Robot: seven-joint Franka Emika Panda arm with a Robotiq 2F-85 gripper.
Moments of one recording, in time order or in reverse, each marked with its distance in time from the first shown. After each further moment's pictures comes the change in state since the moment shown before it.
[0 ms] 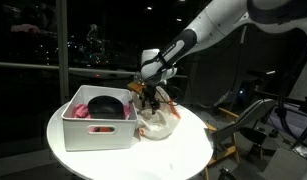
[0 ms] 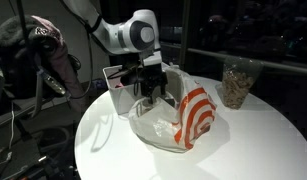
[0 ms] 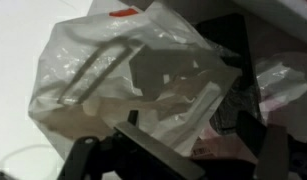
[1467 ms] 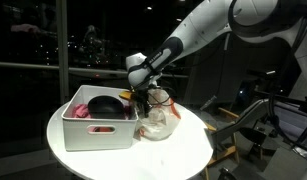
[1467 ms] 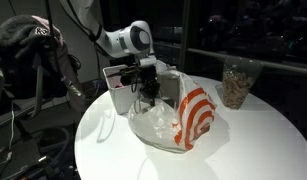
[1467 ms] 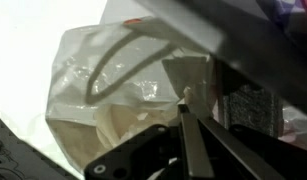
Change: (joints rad) arm 0.078 0.128 -0.005 0.169 -0.099 -0.233 0.030
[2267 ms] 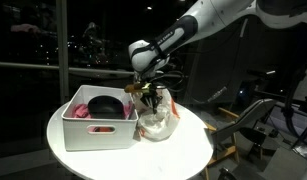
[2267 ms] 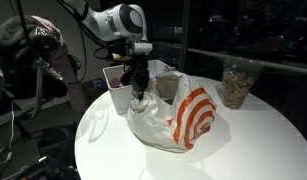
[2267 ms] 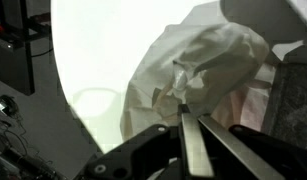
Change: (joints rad) arm -0.028 -0.181 0.064 -0.112 0.012 -0.201 -0.220
